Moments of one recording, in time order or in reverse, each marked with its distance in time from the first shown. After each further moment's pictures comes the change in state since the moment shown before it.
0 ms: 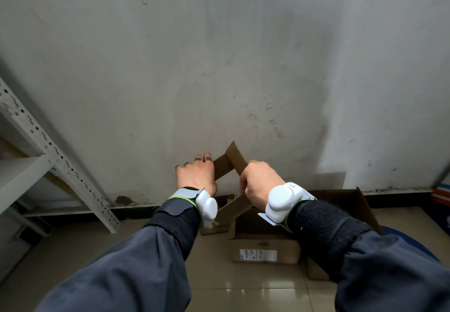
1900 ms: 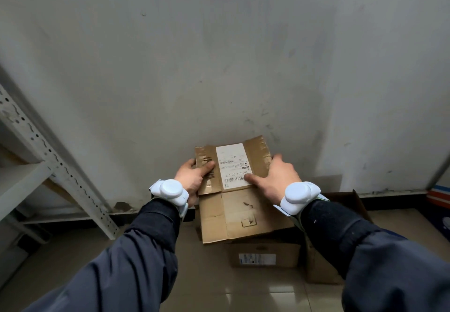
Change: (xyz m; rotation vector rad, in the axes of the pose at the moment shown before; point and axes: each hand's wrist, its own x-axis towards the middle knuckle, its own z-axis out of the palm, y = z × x) left_hand 0.003 -0.015 -0.003 -1.846 -0.300 -0.308; right_hand 0.006 0.041 0.000 0.346 0.163 0.393
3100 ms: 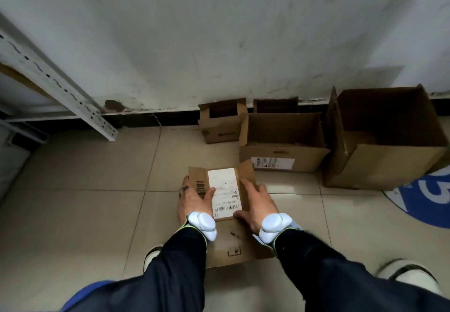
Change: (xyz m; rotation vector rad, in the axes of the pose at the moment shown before) left_hand -0.066 -0.309 -0.102 0.943 0.430 -0.262; right_hand -0.112 0.144 0.258 -0.043 -0.597 0.043
